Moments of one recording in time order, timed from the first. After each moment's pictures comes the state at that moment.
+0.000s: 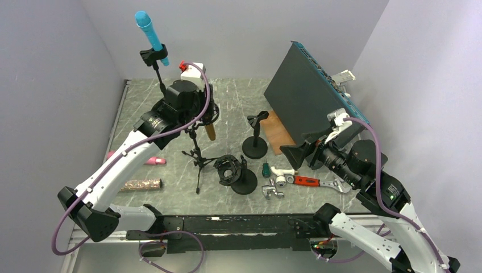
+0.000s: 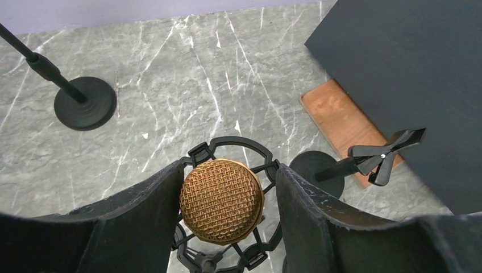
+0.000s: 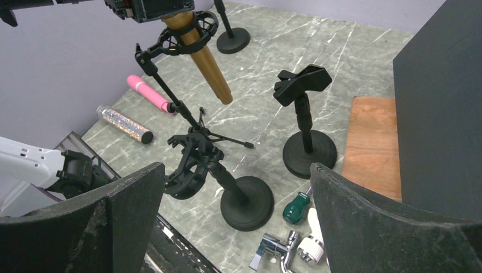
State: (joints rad) left arm -0.64 1.28 1.43 -0.54 -0.34 -0.28; right arm 0.72 0.59 1.09 -0.63 0.03 0.29
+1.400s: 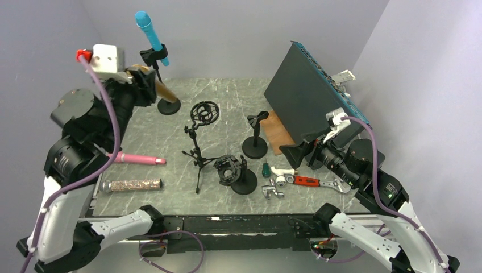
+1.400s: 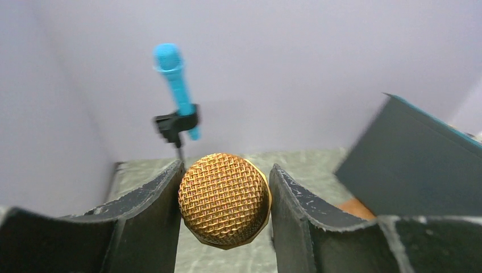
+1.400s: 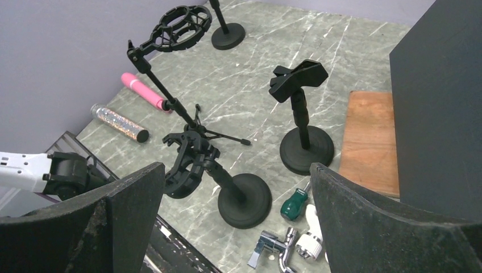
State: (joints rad) left arm -0.67 1.05 1.81 -0.63 -0.49 0.01; right arm 0.72 0.60 1.09 -0.64 0.04 0.29
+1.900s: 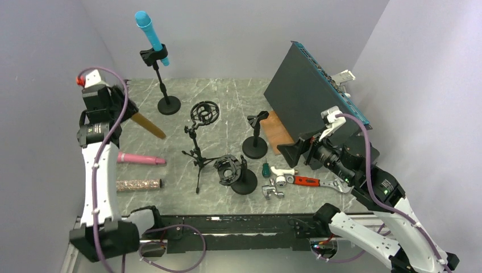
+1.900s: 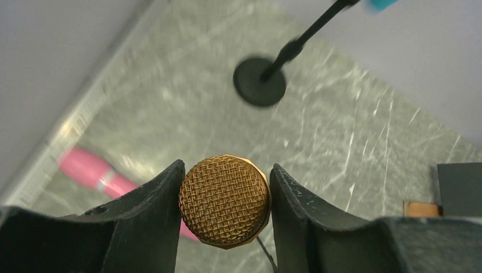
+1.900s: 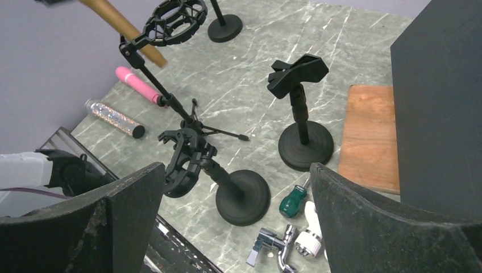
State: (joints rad) left arm 0.14 1.08 1.33 -0.61 -0.11 -0.35; right arm 0.72 0.63 1.09 -0.64 0.04 0.29
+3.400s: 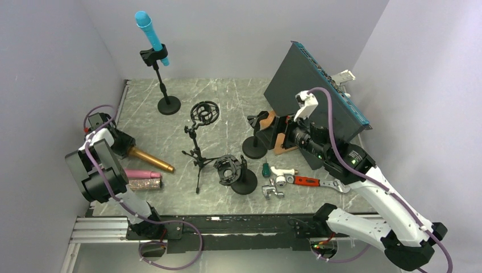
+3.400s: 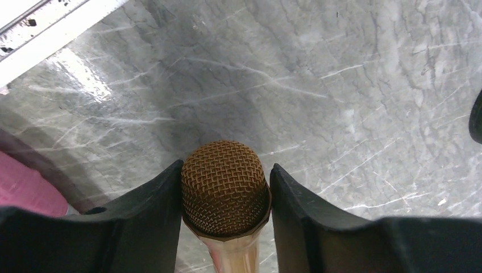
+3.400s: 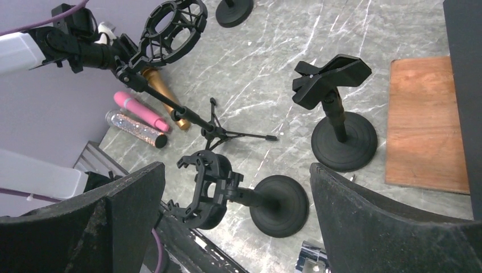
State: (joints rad) left arm 0.53 1.66 1.00 -0.42 0.05 -0.60; right arm 0.73 0.92 1.17 -0.55 0.03 0.48
